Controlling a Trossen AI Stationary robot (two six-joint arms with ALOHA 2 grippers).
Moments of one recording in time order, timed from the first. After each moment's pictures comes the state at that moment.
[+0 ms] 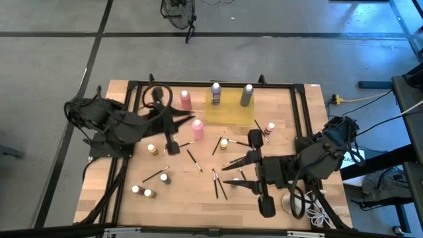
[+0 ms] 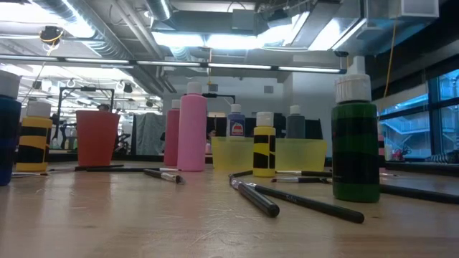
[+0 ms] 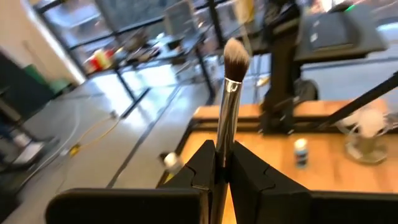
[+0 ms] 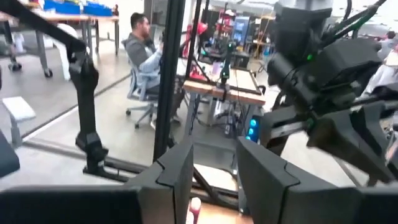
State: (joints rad) left arm -0.46 1.54 2.14 -1.04 -0.89 -0.06; right arm 0.67 1.80 2.33 -0.62 0.51 -0.09
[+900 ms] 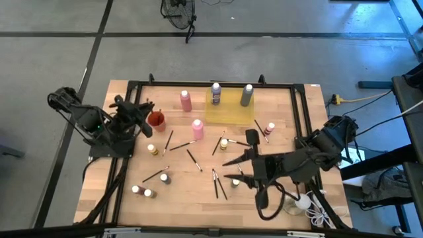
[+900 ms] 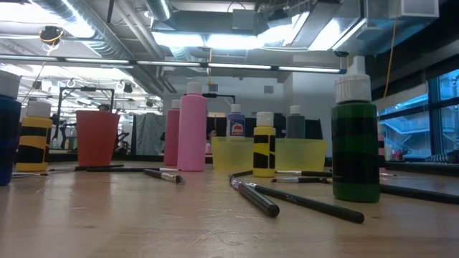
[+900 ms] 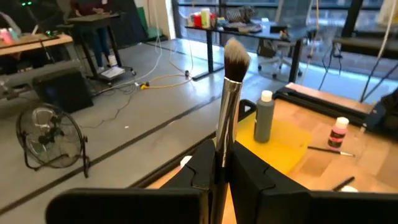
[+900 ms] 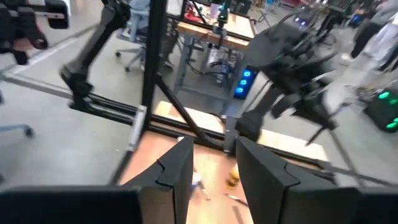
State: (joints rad) left arm -0.58 0.89 1.12 -1.22 -1.33 -0.99; right arm 0.63 1.80 2.33 -0.88 0.52 -0.06
